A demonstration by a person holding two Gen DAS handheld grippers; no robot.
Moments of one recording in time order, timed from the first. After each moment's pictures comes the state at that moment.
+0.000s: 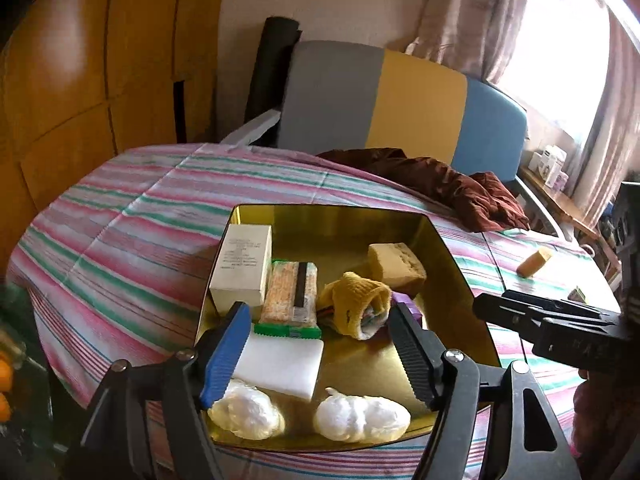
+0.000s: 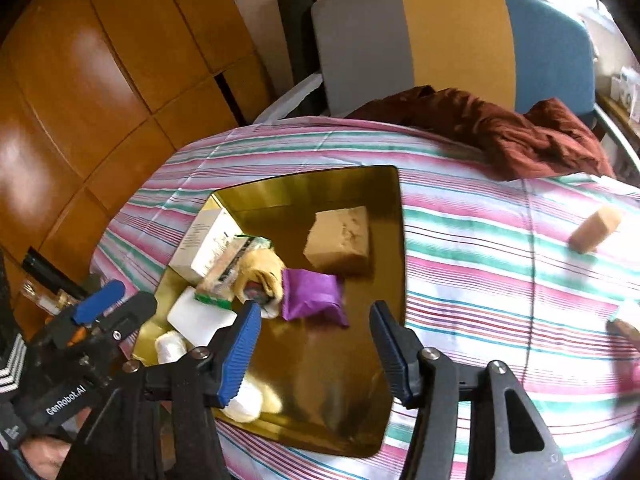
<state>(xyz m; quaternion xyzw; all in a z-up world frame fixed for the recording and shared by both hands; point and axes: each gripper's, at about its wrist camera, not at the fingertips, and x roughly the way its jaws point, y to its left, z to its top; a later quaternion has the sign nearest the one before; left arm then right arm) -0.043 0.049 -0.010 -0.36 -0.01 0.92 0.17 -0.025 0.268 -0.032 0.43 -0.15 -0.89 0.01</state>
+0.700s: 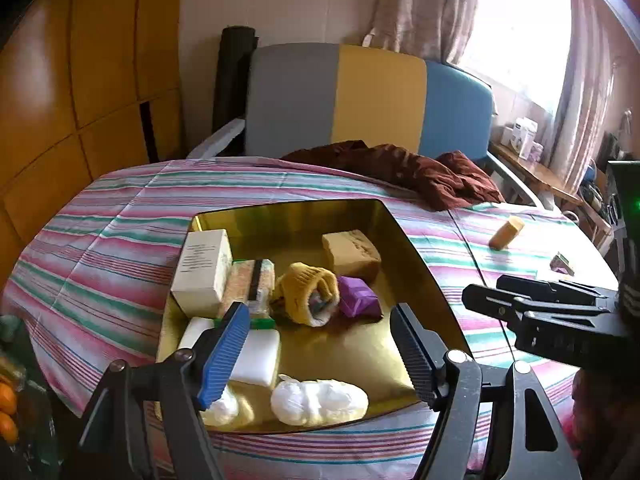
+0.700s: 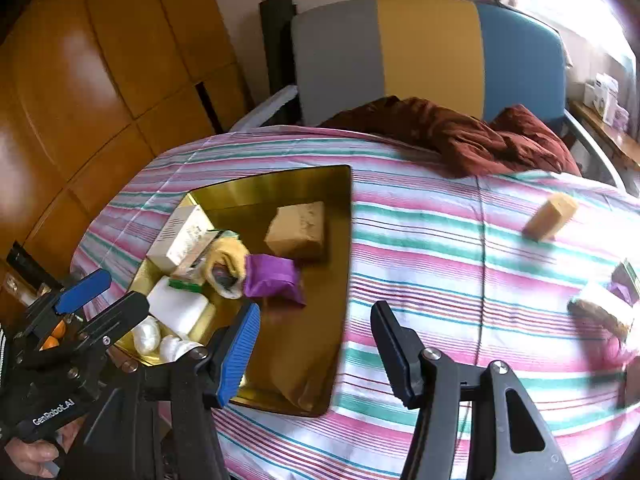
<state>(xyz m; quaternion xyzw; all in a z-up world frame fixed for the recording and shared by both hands) -0.014 0.087 -0.004 -0.35 0.04 0.91 0.21 0.013 0.285 -0.030 0.41 -0.13 -0.90 -0.04</state>
